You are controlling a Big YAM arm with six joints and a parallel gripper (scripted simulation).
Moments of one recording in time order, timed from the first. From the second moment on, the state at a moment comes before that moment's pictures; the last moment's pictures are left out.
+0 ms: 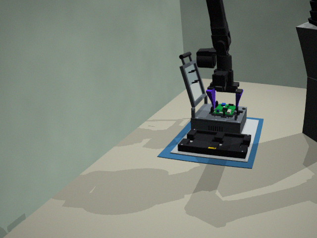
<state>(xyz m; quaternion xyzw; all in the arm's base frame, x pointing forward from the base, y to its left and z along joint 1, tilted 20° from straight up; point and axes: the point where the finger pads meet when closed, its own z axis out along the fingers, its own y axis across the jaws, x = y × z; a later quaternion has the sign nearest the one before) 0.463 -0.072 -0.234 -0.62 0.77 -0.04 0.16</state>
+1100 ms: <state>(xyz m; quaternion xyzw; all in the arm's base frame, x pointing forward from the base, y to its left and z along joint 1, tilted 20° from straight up) 0.445 -0.080 -0.178 -0.61 0.77 -0.04 0.16</state>
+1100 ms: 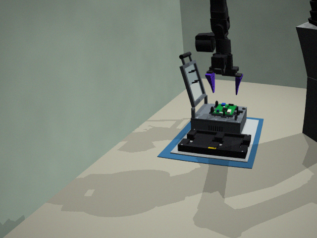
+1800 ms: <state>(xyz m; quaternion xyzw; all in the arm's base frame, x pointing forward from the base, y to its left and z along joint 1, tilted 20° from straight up) 0.413 -0.094 -0.081 -0.61 0.77 -0.04 0.16</state>
